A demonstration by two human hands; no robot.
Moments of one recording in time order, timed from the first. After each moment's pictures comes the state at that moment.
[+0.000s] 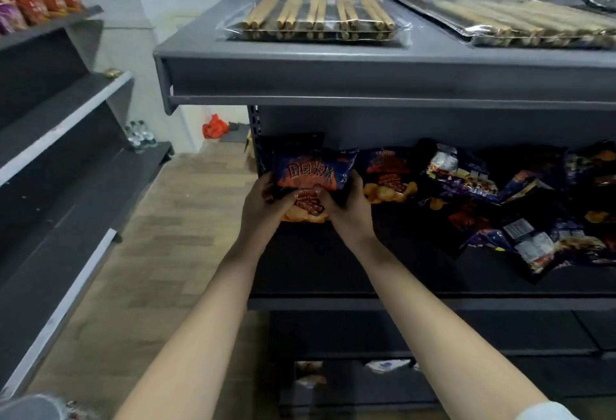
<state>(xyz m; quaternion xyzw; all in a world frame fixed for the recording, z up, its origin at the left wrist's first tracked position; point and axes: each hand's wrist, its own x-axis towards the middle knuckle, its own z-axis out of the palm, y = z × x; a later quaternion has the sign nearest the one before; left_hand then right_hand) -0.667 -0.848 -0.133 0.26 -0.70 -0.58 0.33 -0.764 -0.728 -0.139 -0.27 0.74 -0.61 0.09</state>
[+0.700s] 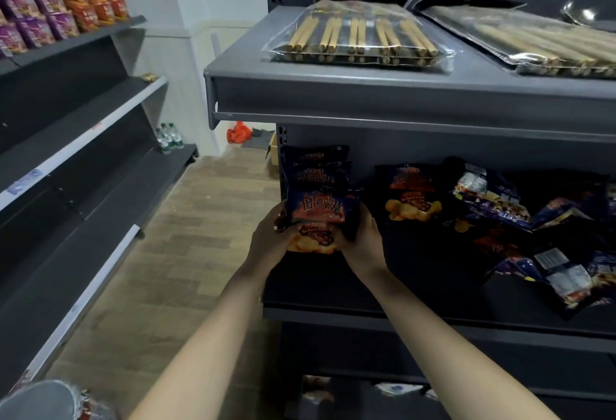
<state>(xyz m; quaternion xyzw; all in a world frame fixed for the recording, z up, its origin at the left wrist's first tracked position) -0.642 -0.862 -0.157 0.30 -0.75 -0.53 0.24 -0.764 -0.734 -0.181 -0.31 0.80 -0.51 0.06</state>
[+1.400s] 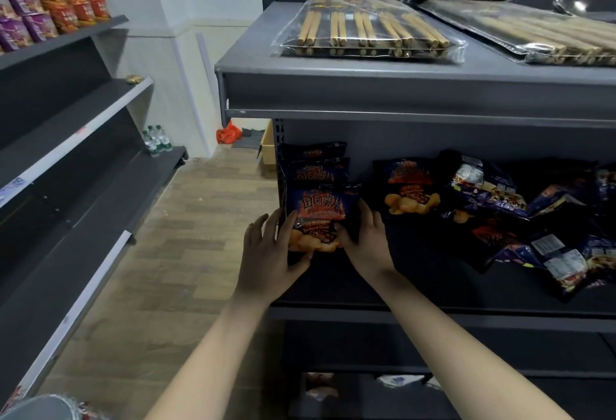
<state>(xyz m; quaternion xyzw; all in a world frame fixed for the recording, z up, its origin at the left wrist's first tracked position) -0.608 -0.854 -0.180 0.20 -0.94 -0.06 0.27 -0.753 -0.726 -0.176 -0.32 0.84 -0.44 0.03</state>
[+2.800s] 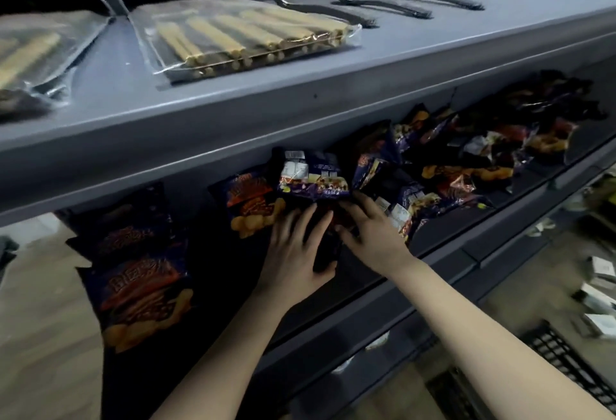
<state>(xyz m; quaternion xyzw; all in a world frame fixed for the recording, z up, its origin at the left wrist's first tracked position) -0.792 -0.685 -0.162 -0.12 -0.98 -0.07 0.16 -0.860 -0.513 -0.156 -0.24 0.93 -0.25 -0.09</state>
